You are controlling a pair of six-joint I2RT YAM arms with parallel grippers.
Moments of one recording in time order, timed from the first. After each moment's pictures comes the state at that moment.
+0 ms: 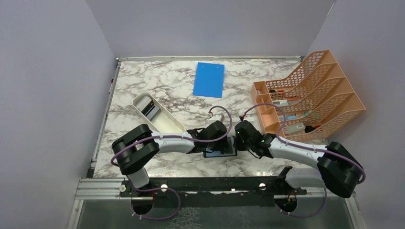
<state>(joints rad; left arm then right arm) -1.07 1.67 0.84 0.02 -0.11 -0.89 0.82 1.25 0.50 -0.19 0.23 0.68</state>
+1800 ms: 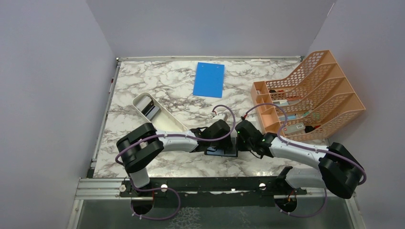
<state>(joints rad) -1.07 1.72 0.89 0.05 -0.08 -0.89 0.81 1.24 0.51 -0.26 0.26 0.70</state>
